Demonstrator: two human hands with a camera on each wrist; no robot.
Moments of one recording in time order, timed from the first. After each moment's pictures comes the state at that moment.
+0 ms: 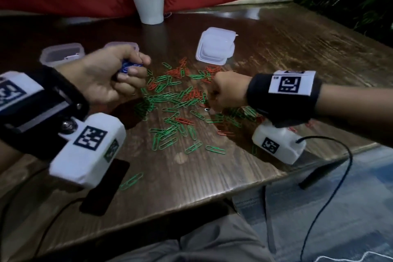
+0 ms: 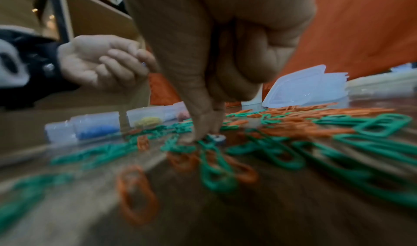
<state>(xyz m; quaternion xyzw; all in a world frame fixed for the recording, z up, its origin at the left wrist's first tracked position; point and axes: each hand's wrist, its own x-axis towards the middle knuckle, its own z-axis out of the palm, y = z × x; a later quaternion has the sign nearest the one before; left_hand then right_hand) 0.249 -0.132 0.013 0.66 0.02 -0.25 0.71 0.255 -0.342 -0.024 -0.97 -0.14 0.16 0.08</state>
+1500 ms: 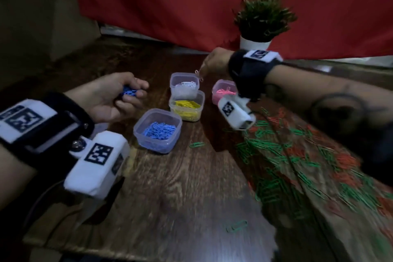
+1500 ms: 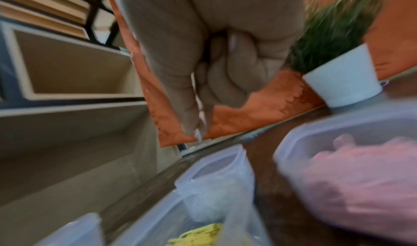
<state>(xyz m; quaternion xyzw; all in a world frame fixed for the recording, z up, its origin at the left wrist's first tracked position) 0.208 0.052 0.029 0.61 0.22 -0.06 0.76 0.362 -0.118 0.045 -0.92 -0.21 0.15 0.29</state>
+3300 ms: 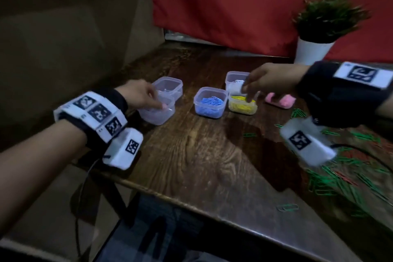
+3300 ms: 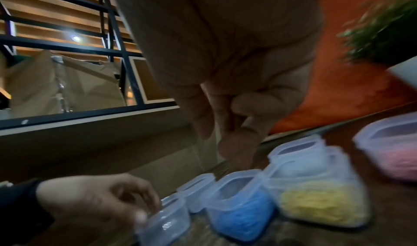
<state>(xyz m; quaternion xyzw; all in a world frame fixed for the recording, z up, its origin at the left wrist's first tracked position) 0.148 0.127 0.018 0.96 0.23 -0.04 0.15 0.263 -0.124 0.053 -0.90 -0.28 0.22 0.26</state>
